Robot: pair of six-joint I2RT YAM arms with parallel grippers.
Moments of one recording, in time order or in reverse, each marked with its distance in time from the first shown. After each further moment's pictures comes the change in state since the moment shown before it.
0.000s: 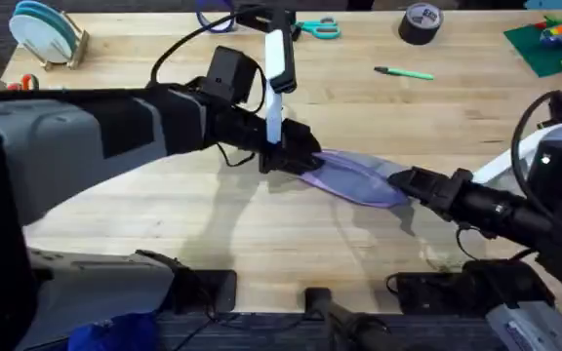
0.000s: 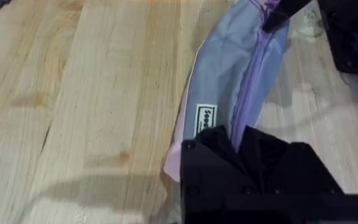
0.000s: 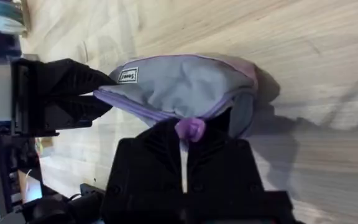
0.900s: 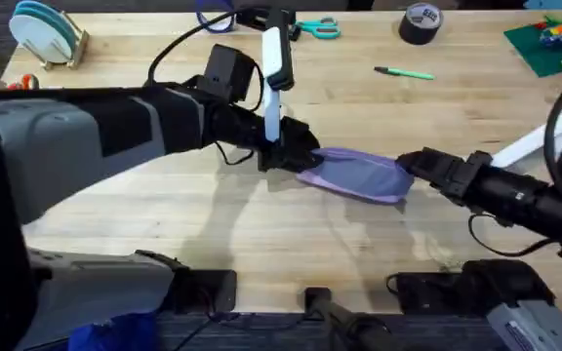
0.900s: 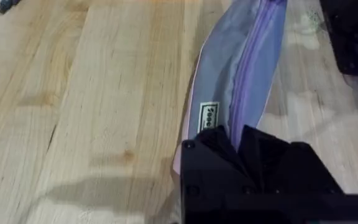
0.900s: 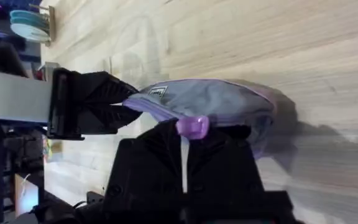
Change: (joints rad) left arm 0.008 0.000 0.003 0.004 0.004 0.000; right arm 0.000 0.022 0.101 0.040 -0.003 -0.016
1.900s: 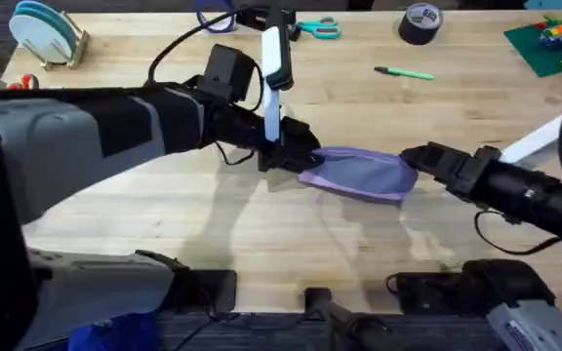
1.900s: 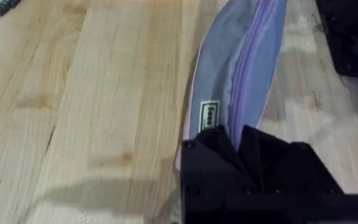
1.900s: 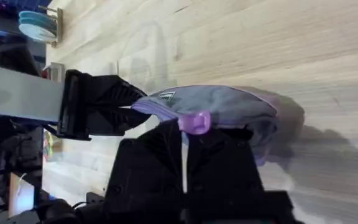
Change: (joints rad) left arm 0.000 0.000 0.000 0.000 0.011 0.000; right arm 0.000 0.000 0.040 -0.006 0.000 -0.023
